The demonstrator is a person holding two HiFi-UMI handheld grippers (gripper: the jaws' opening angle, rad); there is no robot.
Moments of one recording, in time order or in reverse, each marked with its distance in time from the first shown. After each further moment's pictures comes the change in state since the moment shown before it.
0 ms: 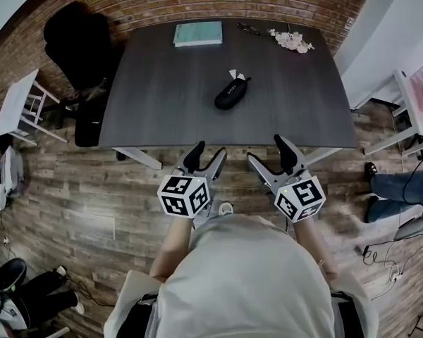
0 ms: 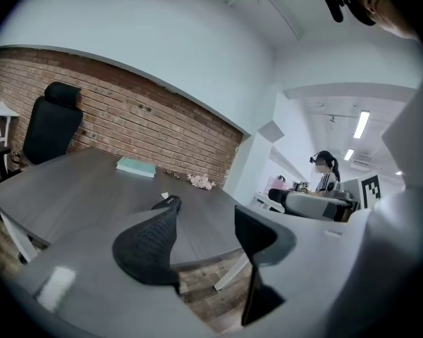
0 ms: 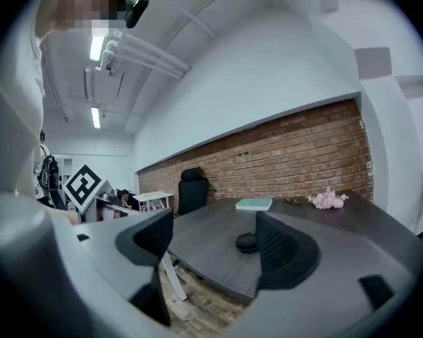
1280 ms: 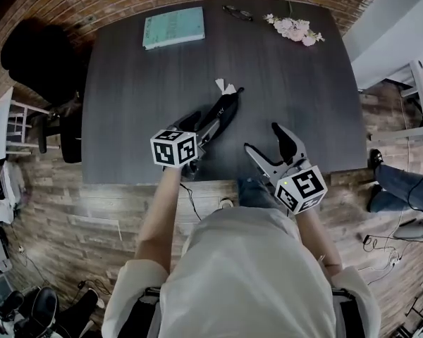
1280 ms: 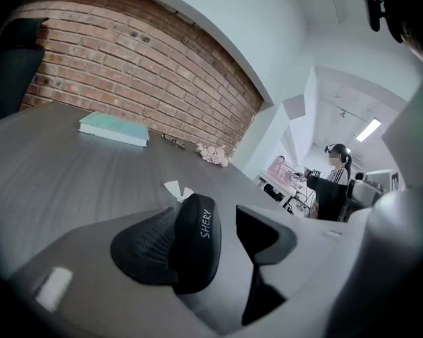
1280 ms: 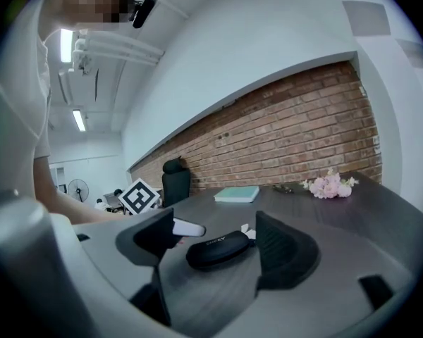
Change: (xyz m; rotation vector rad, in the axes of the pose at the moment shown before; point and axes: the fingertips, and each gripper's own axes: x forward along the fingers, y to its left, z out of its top) left arm 0.257 0.139 -0.008 -0.085 0.312 -0.115; right arm 0.133 -0.159 -0.027 0.103 0.101 -0.009
